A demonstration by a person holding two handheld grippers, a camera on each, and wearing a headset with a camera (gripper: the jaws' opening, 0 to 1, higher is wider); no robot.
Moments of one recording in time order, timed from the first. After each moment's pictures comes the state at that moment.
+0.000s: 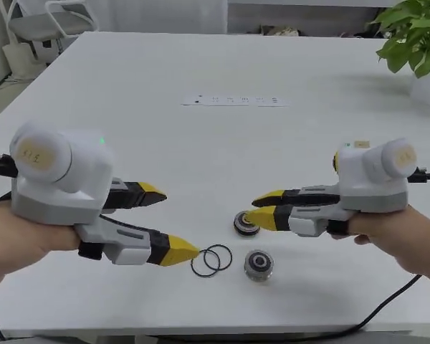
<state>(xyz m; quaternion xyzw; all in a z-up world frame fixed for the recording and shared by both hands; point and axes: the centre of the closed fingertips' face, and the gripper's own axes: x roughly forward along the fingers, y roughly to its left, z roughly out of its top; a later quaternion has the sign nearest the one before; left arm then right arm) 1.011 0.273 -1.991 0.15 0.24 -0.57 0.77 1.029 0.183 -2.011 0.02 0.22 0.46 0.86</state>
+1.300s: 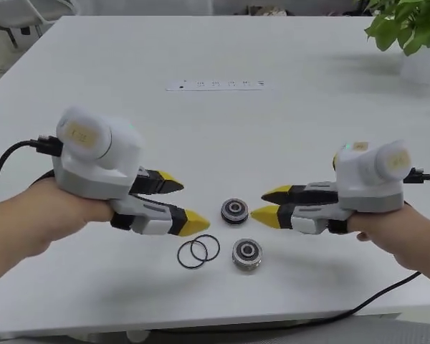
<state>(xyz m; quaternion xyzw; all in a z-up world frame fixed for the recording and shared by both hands) 1.041 0.226 -2.023 0.16 0.26 -0.59 0.75 1.039 0.147 -2.051 -0.01 0.24 0.42 0.88</state>
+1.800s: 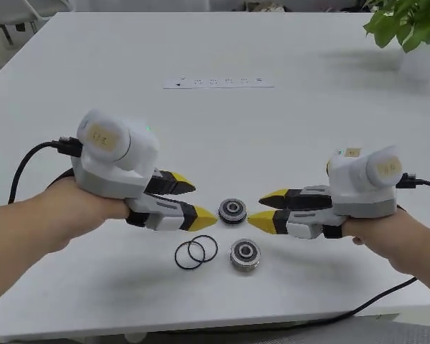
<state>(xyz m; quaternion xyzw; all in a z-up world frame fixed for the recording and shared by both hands) 1.047 0.206 -2.034 0.17 0.26 -0.60 0.74 1.041 0.144 -2.066 -0.02 0.25 0.41 0.88</state>
